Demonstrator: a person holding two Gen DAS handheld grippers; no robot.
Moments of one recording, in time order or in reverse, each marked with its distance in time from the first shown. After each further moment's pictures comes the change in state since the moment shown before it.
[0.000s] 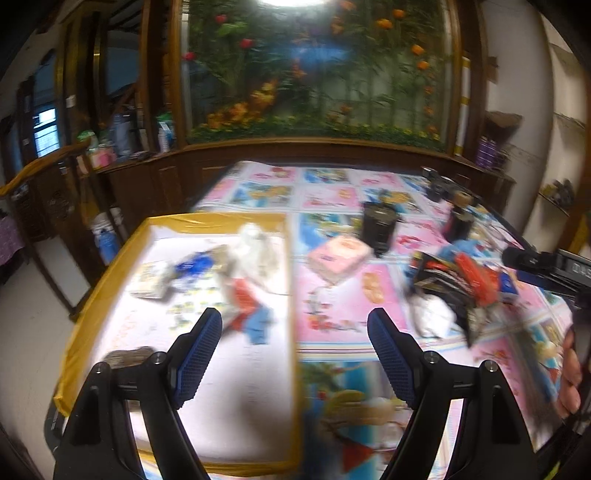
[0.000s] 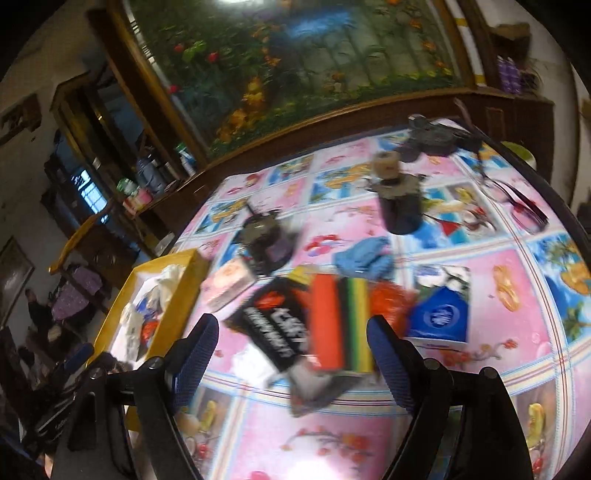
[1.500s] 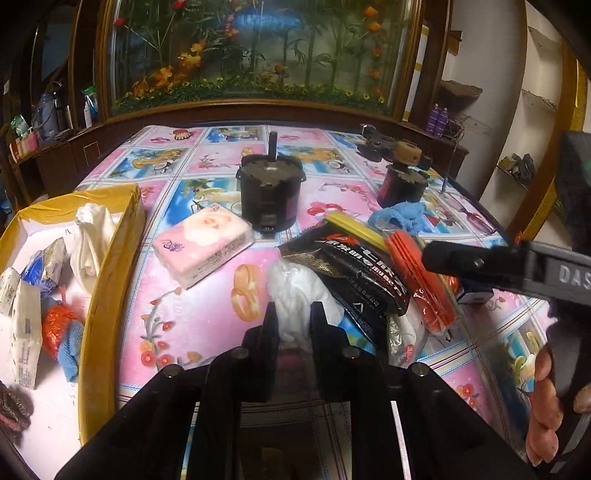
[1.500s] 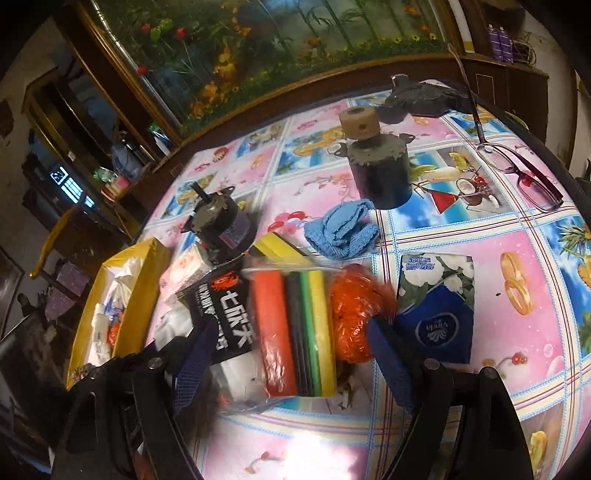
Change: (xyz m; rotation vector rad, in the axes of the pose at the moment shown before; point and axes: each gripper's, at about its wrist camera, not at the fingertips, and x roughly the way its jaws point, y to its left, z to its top) left arm 0.109 -0.081 0.010 0.028 0.136 -0.210; right arm 0.064 -0.011 0.018 0.004 0.162 -0.087
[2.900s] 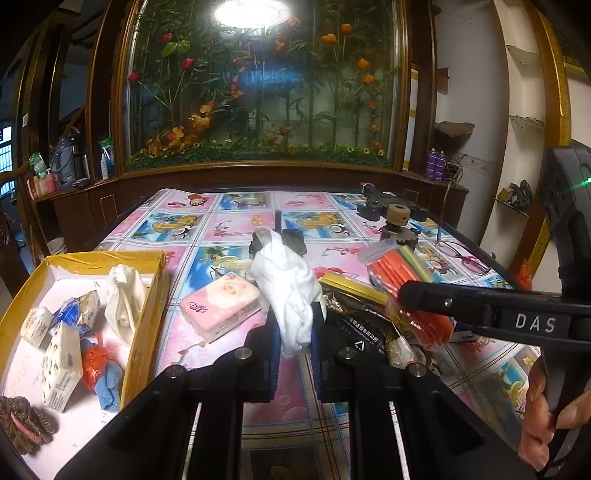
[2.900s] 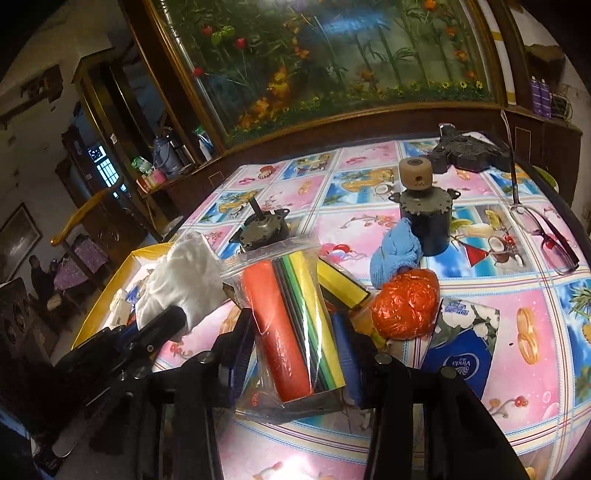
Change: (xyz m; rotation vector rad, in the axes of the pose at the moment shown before) left arm -0.043 -0.011 0.004 0.039 -0.259 0.060; right arm -0.031 0.028 -0.008 -0.188 -0.166 0.119
